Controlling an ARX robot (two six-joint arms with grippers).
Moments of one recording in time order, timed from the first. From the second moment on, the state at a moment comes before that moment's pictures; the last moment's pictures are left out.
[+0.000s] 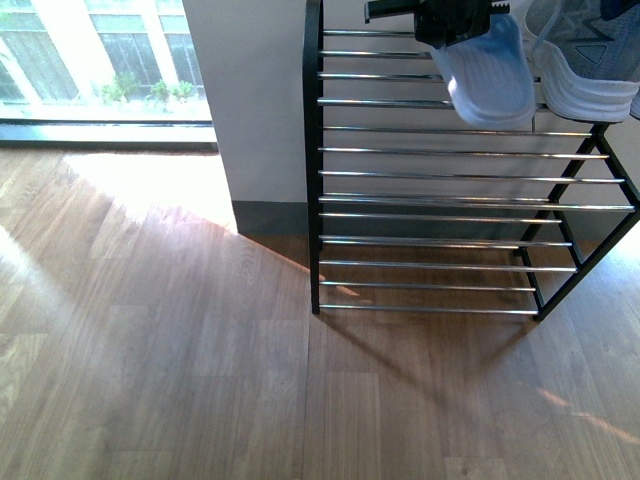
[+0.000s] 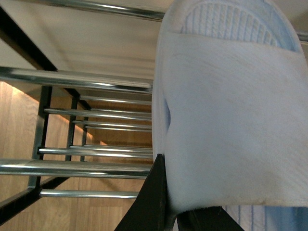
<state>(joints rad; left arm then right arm) -0.38 1.02 0.36 0.10 -1.15 0.01 0.32 2.67 2.44 -0.59 0.38 0.15</state>
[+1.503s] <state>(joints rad) -0.38 1.02 0.36 0.10 -1.15 0.01 0.19 1.76 0.89 0.89 0.20 0.01</state>
